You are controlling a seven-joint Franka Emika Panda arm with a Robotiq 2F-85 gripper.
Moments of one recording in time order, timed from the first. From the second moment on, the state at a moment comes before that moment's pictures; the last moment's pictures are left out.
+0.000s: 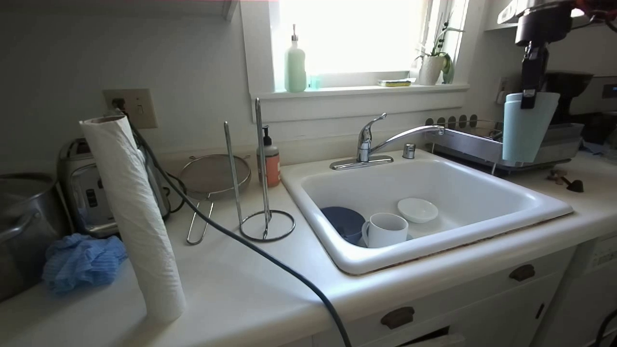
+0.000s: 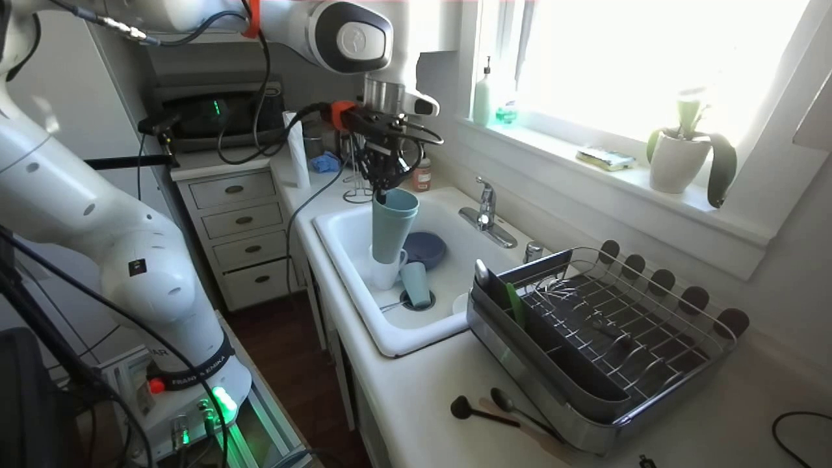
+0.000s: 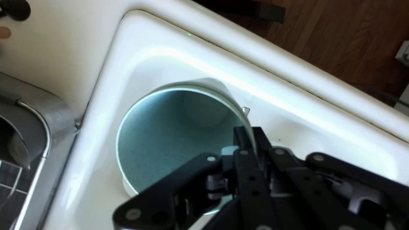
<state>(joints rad) -0.12 -0.42 -0.13 -2.25 -0.04 1.72 -0.37</state>
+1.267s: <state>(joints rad) 0.16 -0.28 0.03 -2.29 -0.15 1.95 -0.61</state>
